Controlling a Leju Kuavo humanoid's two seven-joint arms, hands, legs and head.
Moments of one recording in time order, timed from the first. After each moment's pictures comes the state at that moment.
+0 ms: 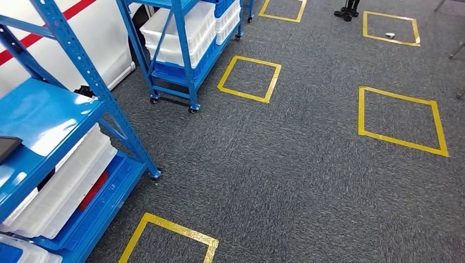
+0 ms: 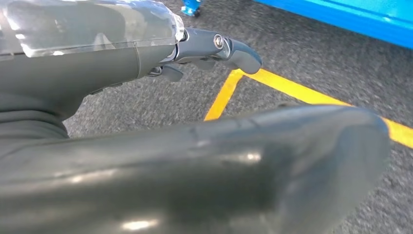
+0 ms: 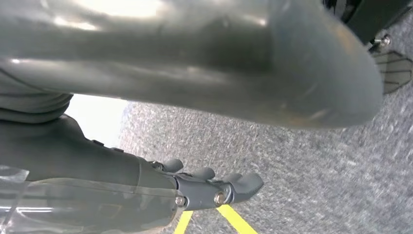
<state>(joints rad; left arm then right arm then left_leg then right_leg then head) -0.10 0.16 -1.37 -0.10 1.51 0.35 -0.40 -0.06 0.07 -0.99 -0.20 1.10 0.00 0.12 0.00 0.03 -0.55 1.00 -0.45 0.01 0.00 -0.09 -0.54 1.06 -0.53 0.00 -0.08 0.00</state>
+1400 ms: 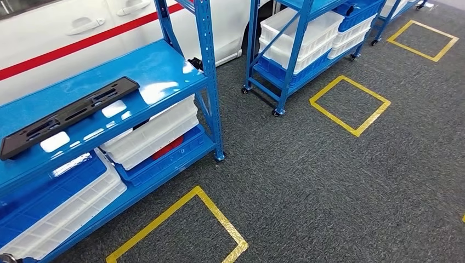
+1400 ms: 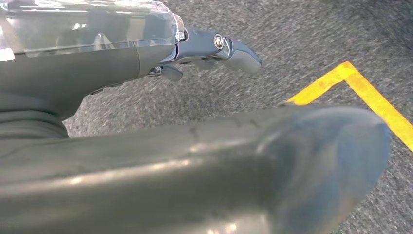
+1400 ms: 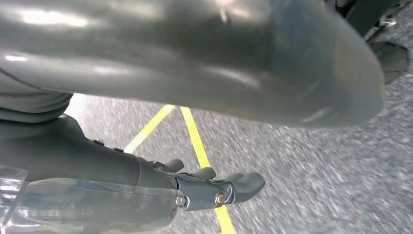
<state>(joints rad) -0.12 0.13 -1.40 -0.10 1.51 0.34 -0.41 -0.05 0.04 -0.99 -0.20 1.11 0.00 0.09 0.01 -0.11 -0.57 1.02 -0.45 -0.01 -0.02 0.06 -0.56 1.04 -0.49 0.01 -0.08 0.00</state>
